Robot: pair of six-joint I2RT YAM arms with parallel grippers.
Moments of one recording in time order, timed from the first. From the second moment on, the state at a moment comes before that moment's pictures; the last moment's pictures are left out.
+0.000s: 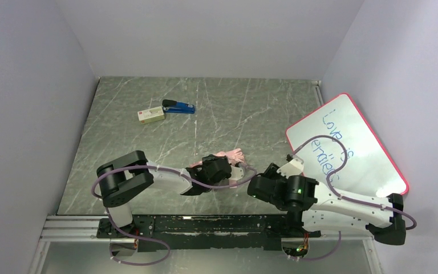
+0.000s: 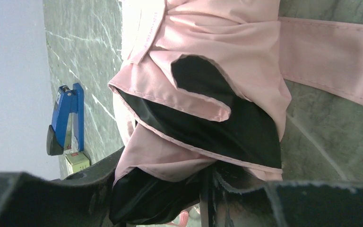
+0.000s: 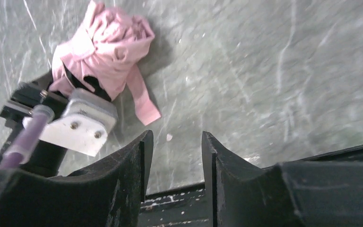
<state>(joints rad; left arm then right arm) -1.17 1.78 0.80 0.24 -0.60 0.59 1.28 0.80 0.69 -1.15 0.74 1.72</state>
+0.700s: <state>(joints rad) -1.19 1.80 0.79 0.28 -0.64 0.63 1.09 0.87 1.07 -0.94 1.02 0.79</state>
